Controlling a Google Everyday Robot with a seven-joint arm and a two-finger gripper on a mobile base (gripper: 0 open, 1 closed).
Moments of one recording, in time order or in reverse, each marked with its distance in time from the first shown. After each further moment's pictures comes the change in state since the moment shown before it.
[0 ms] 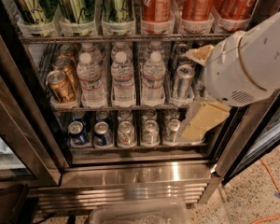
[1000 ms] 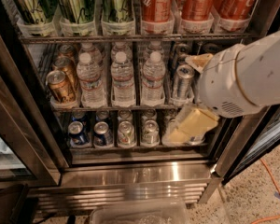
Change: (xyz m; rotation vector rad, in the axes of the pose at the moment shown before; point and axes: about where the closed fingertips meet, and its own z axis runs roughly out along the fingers) arm -0.010 0.010 0.010 0.040 -0.070 0.114
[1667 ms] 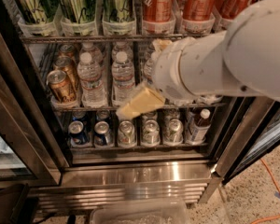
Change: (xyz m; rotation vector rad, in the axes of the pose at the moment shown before) arm -0.068 -0.027 0.056 0.125 -0.178 0.071
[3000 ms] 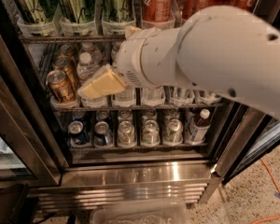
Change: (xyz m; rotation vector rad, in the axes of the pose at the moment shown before) arm -0.064 -0.005 0.041 0.045 -0.174 0.089
